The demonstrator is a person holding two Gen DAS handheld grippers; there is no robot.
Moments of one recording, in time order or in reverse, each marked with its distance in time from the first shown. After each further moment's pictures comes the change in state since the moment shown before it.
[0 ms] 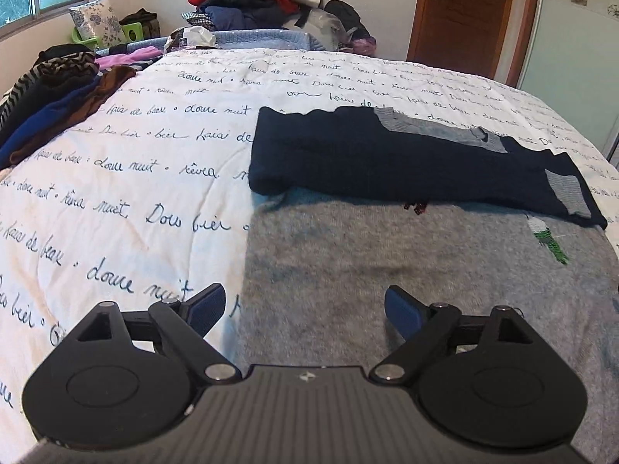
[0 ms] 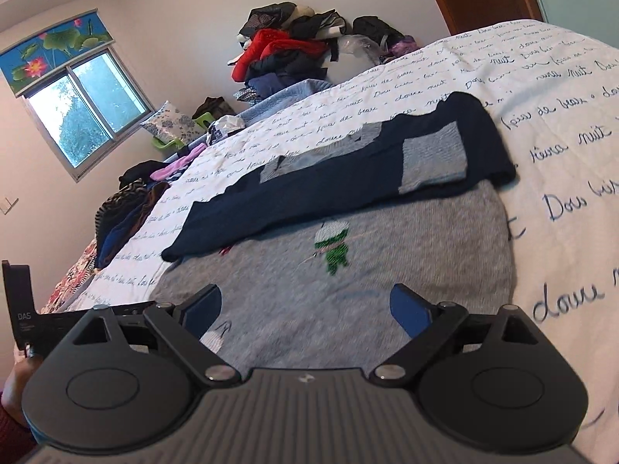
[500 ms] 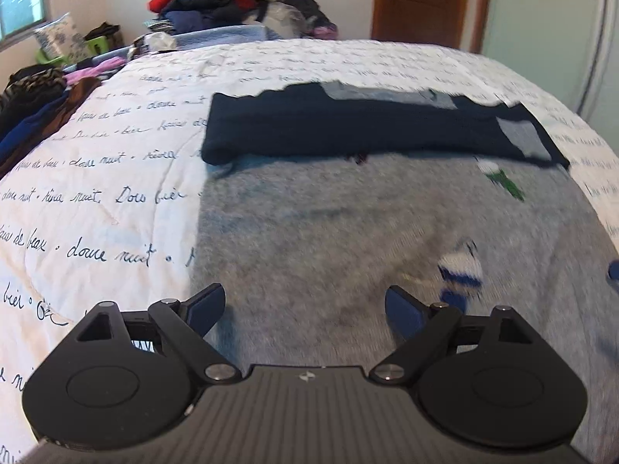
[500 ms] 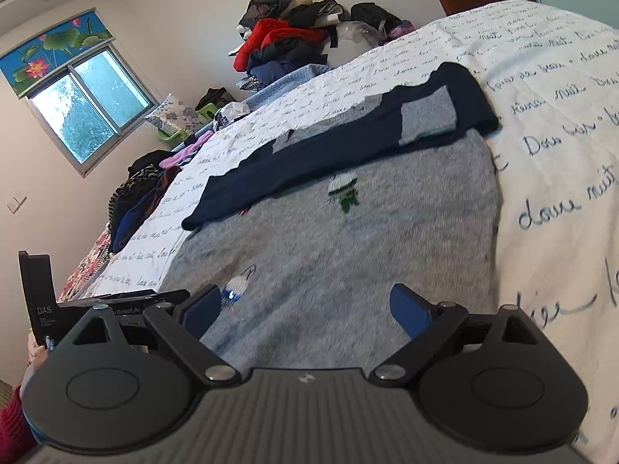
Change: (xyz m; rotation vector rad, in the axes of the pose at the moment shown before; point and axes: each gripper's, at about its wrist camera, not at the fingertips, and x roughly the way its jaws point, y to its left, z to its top) left arm -0.022 -0.030 -0.036 0.151 0.028 -0.053; right arm -0.034 0.011 -0.038 0.040 0.041 0.020
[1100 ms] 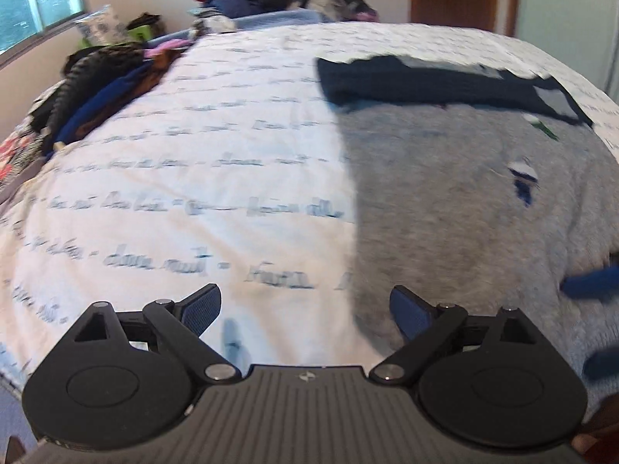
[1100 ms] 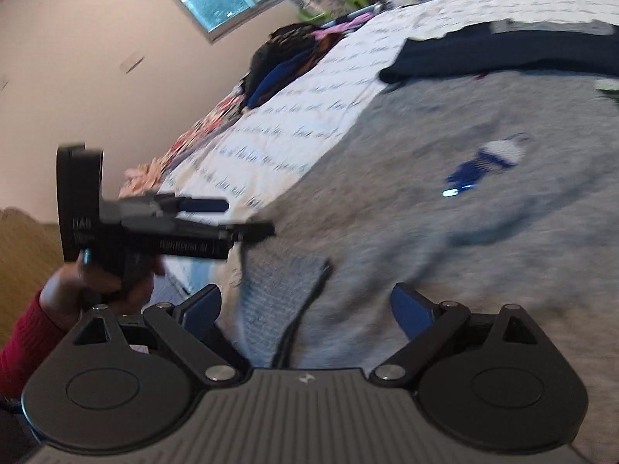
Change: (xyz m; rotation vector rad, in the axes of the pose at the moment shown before) left arm -0.080 0.089 -0.070 -0.048 0.033 0.161; right arm 0.069 0.142 -0.077 -0.303 0.349 0.351
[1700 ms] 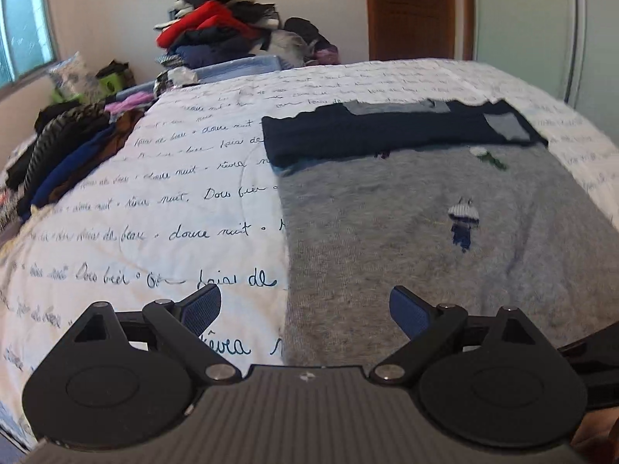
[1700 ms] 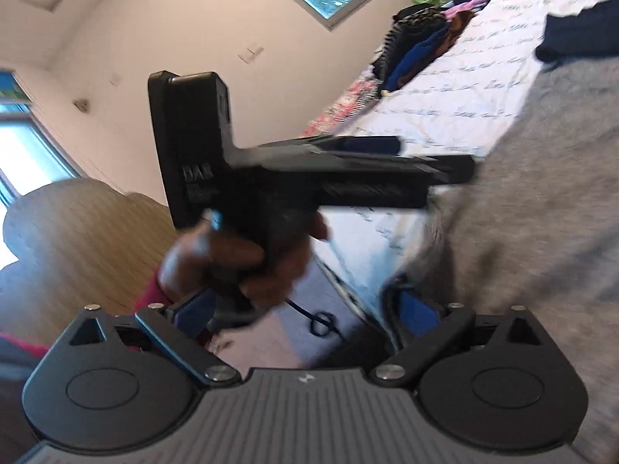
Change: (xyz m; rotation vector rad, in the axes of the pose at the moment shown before) left arm -0.018 -0.051 0.020 0.135 -0.122 -0.075; right arm 0.027 0.052 -0.007 -0.012 0.033 0.437
